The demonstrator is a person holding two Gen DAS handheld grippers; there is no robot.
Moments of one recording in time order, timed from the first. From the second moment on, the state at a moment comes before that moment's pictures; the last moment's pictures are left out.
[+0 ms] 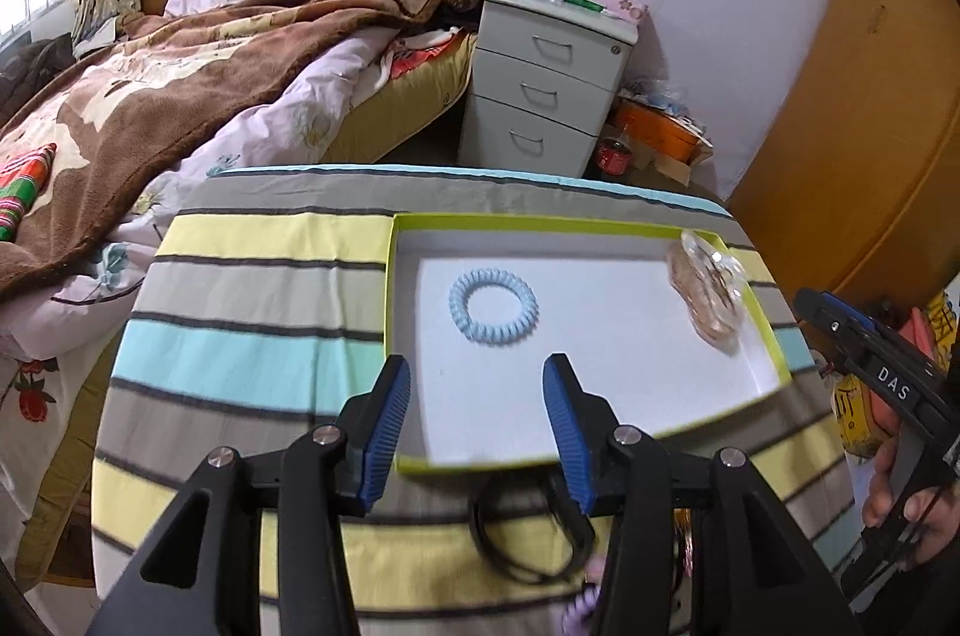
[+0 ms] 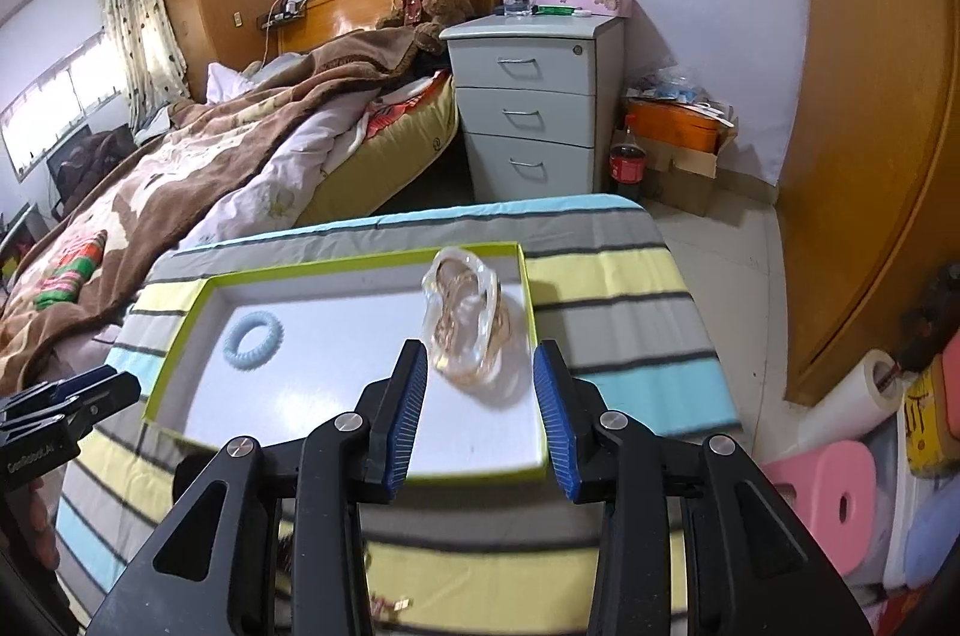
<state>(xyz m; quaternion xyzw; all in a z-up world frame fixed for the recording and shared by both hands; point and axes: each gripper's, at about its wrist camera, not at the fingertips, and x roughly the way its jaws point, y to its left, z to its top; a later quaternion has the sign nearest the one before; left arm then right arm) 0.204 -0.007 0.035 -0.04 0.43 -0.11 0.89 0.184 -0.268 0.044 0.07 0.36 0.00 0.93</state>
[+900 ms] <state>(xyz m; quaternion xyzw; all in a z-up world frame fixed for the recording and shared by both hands) 0.097 0.035 0.001 -0.06 0.43 -0.14 0.89 0.099 -0.213 -0.018 0.13 0.42 0.03 0.90</state>
